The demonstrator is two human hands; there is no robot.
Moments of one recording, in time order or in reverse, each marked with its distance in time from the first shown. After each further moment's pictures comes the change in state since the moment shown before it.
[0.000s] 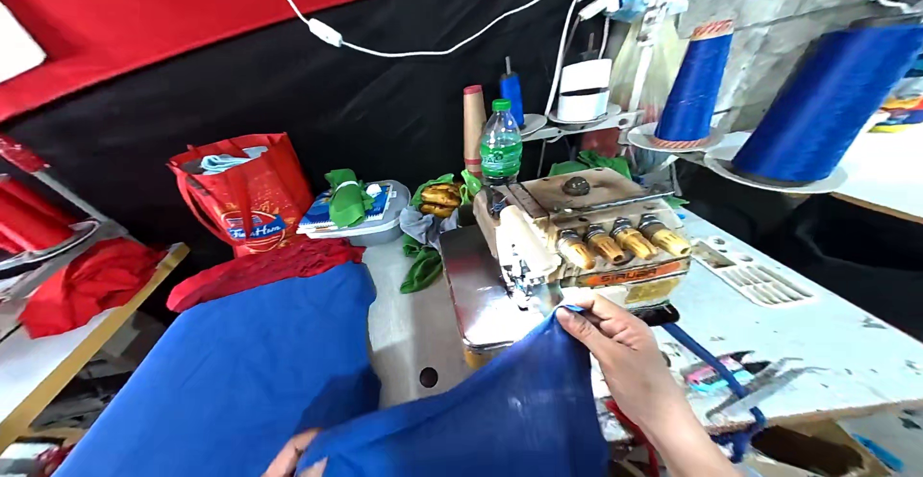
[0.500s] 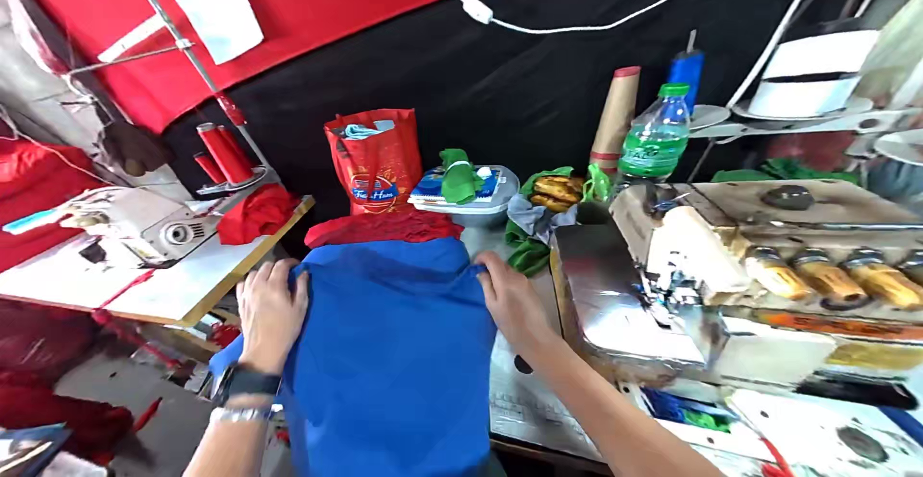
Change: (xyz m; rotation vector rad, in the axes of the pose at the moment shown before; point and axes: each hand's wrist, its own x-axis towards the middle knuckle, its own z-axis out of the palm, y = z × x) left_hand 0.100 0.032 -0.152 1.298 0.547 0.262; right_hand 0.026 0.001 0.207 -0.514 -0.397 -0.387
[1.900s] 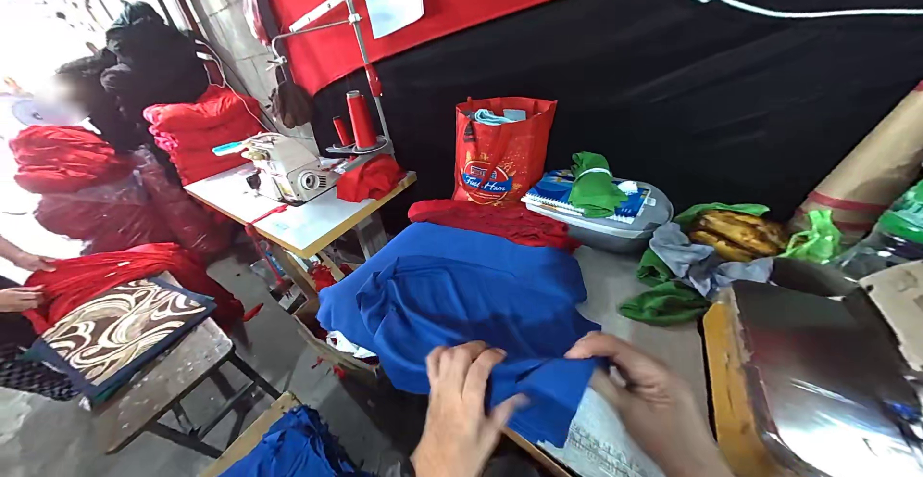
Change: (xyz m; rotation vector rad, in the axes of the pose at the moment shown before) left_hand -0.141 0.108 0.021 -0.375 0.251 0.118; right_hand -0.036 -0.023 -0.001 0.689 -0.134 -0.351
